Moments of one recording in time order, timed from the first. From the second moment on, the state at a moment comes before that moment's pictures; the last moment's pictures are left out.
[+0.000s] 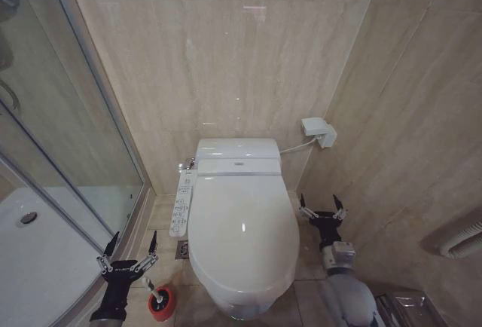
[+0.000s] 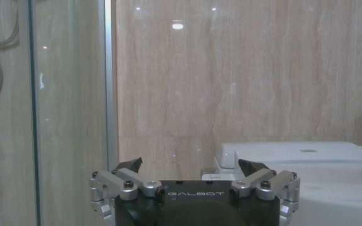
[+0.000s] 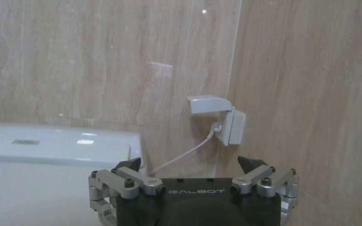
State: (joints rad) left arm 1.78 -1.24 -0.58 -2.08 -0.26 -0.37 -0.13; right arm -1.37 1.43 0.55 1.95 0.03 -0.01 0.21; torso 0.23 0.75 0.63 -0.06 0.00
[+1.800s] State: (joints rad) left arm 1.78 -1.24 -0.58 -2.08 -0.26 -0.37 -0.13; right arm -1.33 1.42 0.54 1.93 0.06 0.00 0.21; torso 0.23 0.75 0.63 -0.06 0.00
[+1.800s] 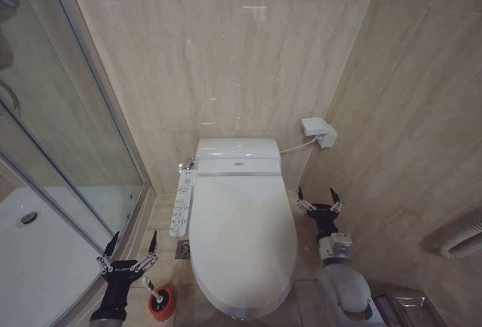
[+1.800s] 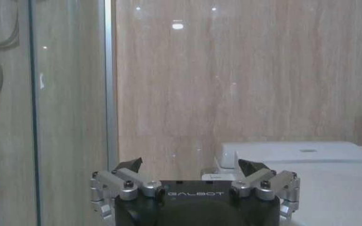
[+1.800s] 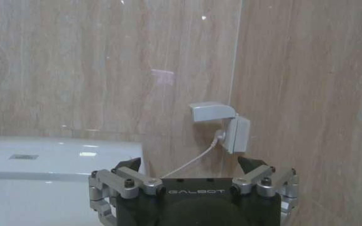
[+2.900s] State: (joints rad) left arm 1.77 -1.24 -0.58 -2.08 -0.26 -0.37 -0.13; right arm -1.33 1.42 0.54 1.93 0.06 0.00 0.21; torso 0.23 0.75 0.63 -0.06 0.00
